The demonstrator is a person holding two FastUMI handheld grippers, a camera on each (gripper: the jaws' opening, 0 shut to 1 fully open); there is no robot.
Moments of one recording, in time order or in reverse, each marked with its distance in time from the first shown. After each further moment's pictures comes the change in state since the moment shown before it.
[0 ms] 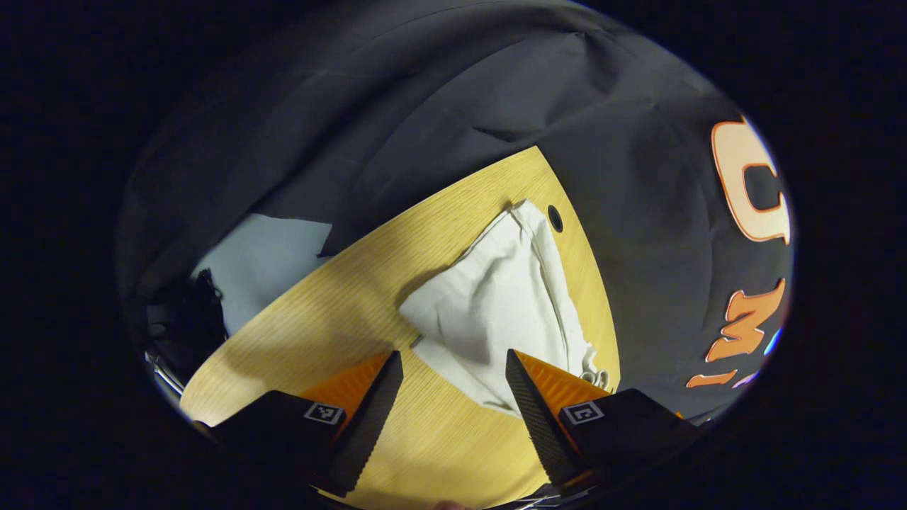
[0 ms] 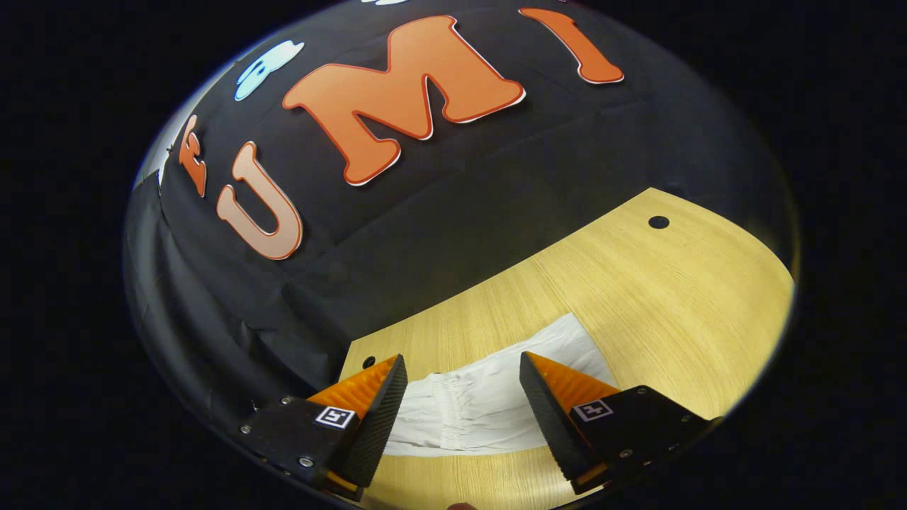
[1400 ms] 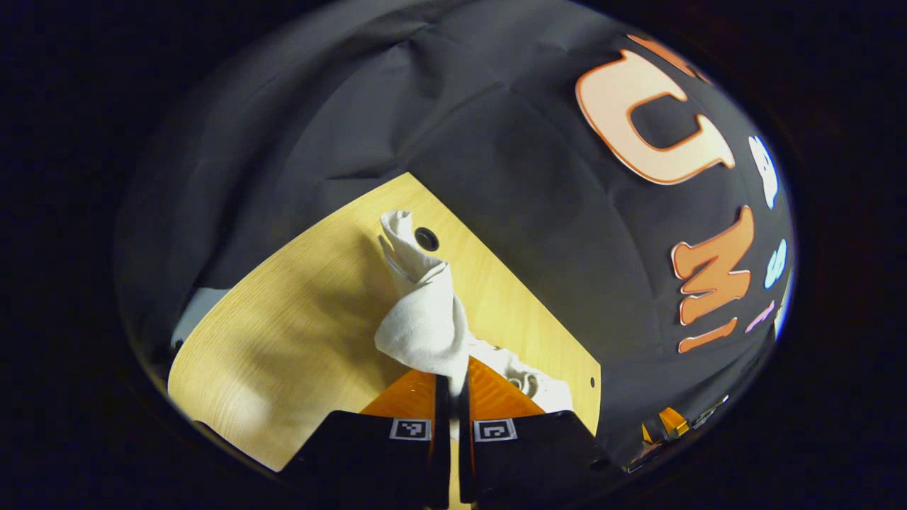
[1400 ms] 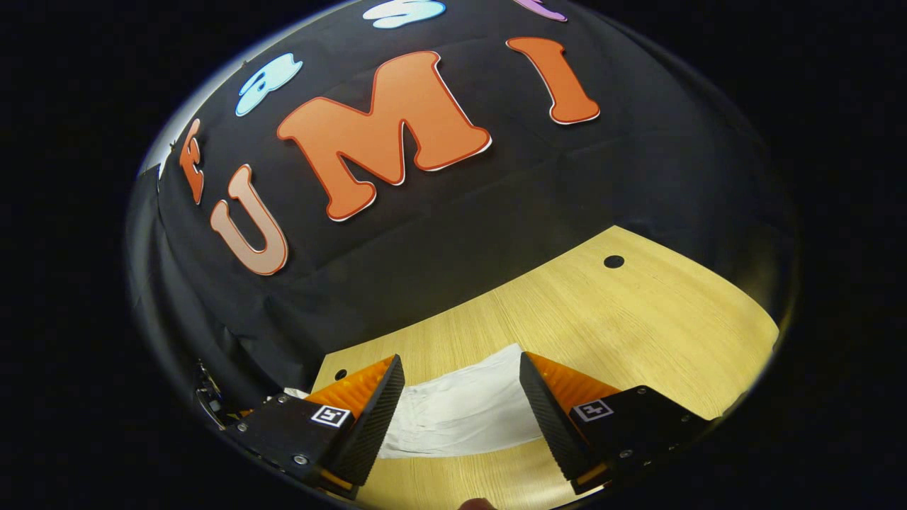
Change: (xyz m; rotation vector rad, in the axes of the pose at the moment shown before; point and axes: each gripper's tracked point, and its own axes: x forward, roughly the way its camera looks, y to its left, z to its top) left arm -0.039 -0.181 -0.019 0.330 -0.152 -0.191; right arm -0.050 -0.052 0.043 -0.072 -0.098 -0.073
